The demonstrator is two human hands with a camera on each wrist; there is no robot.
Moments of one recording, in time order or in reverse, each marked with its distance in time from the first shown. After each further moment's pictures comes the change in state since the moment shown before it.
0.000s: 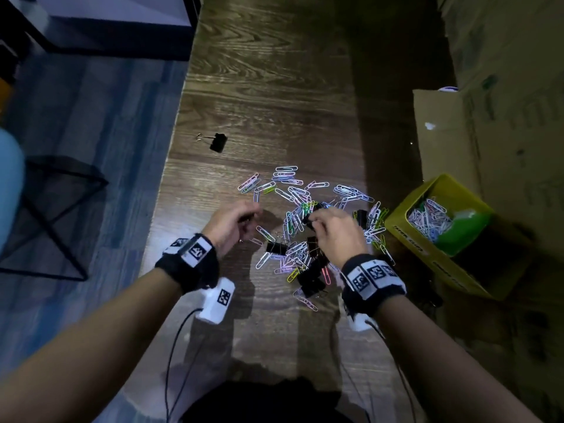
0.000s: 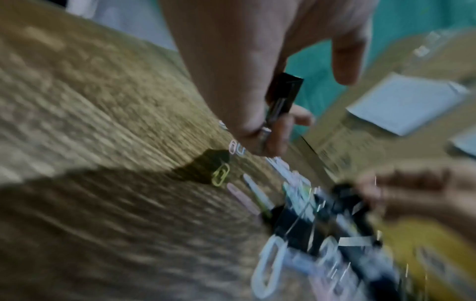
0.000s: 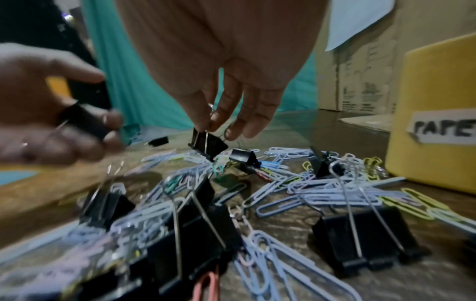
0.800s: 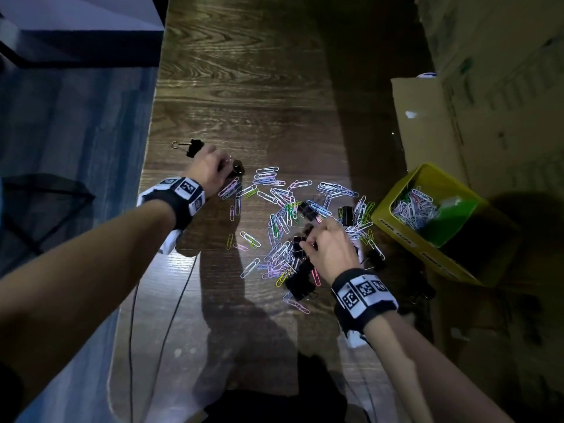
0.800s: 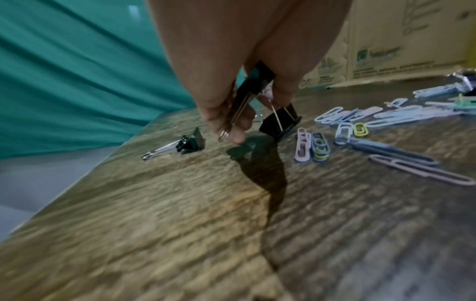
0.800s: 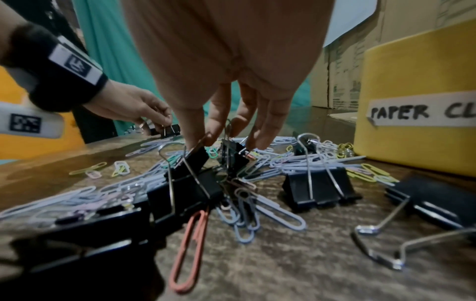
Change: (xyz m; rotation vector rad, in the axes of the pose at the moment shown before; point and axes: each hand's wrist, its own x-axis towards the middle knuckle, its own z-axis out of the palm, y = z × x) left_hand 0.103 0.055 -0.025 1.283 0.217 0.422; right_hand -0.022 0.016 0.010 -0.009 -0.074 0.169
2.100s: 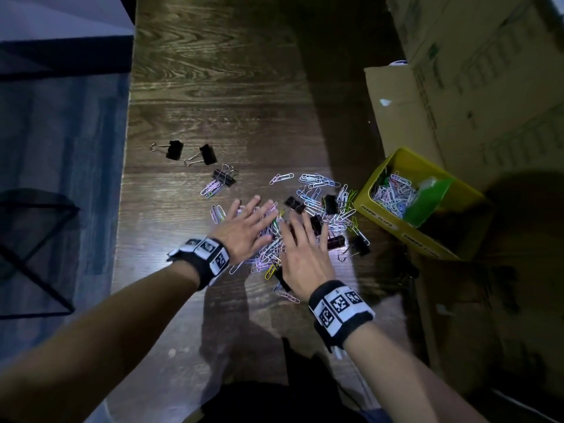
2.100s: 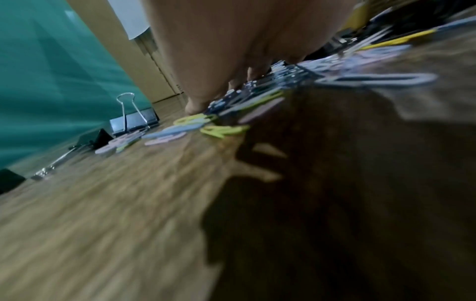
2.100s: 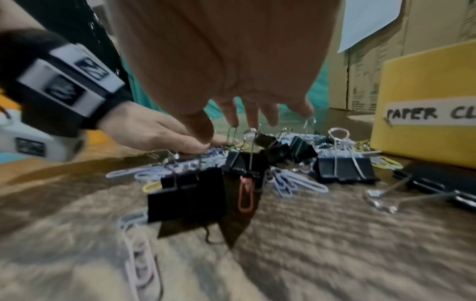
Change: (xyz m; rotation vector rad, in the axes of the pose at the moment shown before) left_hand -0.090 0.049 0.078 0.501 -0.513 0.448; right_hand -0.031 -0.010 0.032 -0.196 0.044 -0.157
